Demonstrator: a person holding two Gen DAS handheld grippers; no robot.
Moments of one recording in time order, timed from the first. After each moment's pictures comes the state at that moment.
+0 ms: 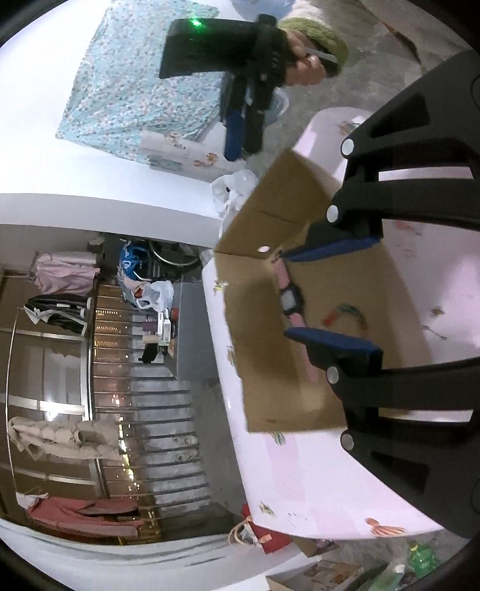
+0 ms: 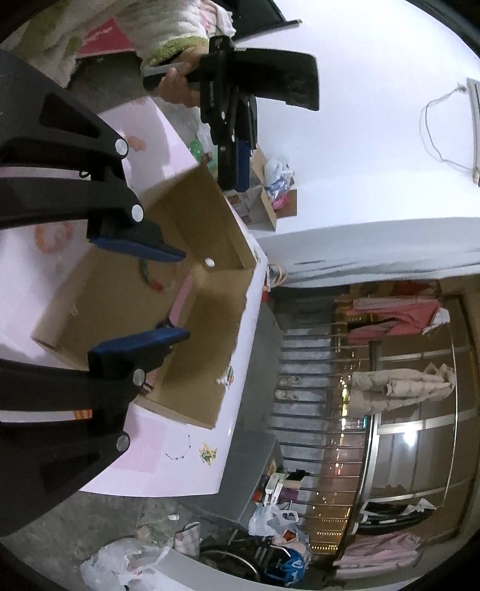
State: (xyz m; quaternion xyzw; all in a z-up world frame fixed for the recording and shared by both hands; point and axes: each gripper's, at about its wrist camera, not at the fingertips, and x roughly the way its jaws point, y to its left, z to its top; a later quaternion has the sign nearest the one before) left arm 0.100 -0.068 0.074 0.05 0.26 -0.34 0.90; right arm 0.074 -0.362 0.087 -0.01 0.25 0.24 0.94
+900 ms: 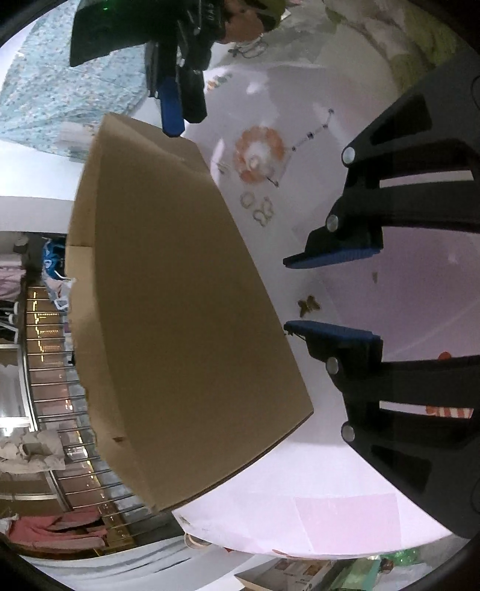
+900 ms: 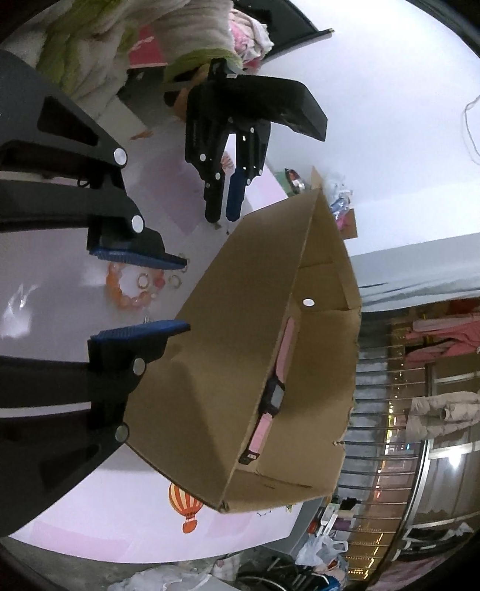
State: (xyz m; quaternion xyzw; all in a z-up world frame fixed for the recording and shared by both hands) left arm 0.087 -0.058 -0.064 0.13 0.36 -0.32 0.86; right arm 0.060 -0.322 -0.016 -0.03 0.35 0.27 0.89
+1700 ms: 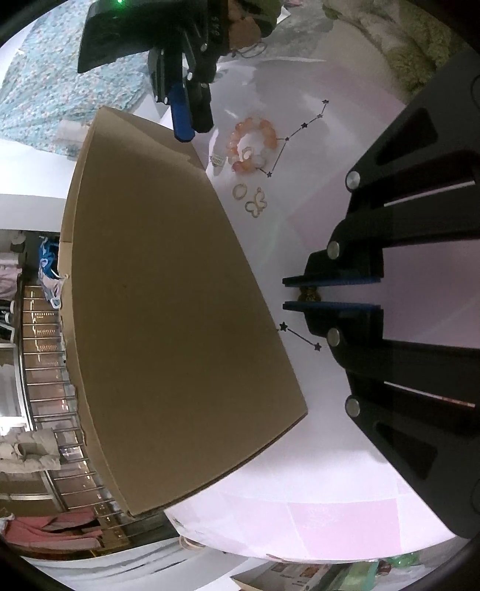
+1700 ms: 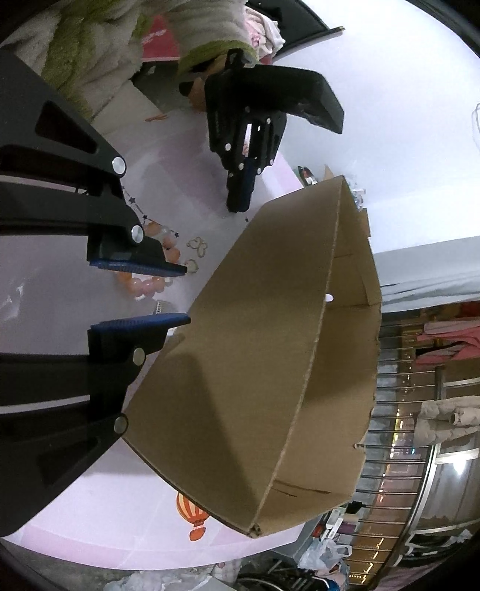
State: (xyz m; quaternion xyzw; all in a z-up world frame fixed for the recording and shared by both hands) left arm 0.093 -0.054 -0.066 0.13 0.37 -0.32 0.86; right arm 0.065 -0.312 -0.031 -0.04 0.37 0.27 0.89
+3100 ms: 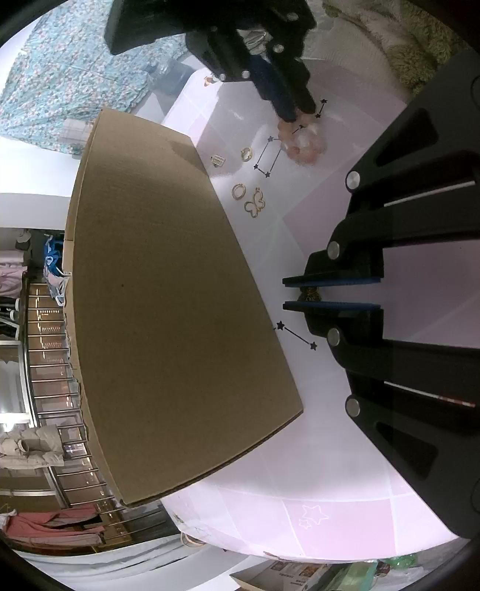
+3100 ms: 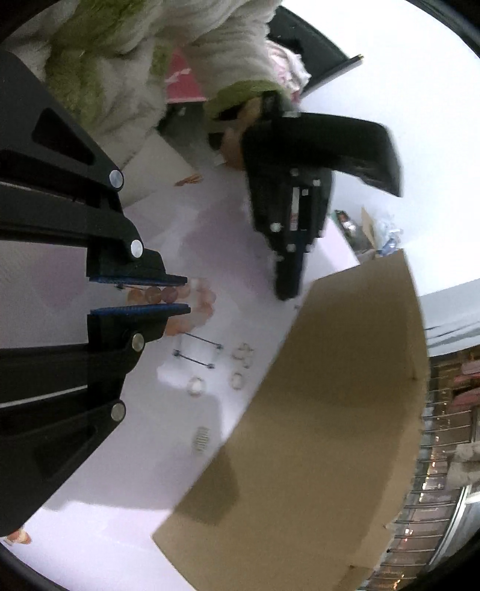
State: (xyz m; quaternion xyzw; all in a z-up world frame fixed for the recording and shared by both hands) left arm 0.089 -0.051 -0.069 0.12 0.36 -0.32 0.87; right arm 0.044 -0.270 -0.049 -0.04 0.44 0.35 0.83
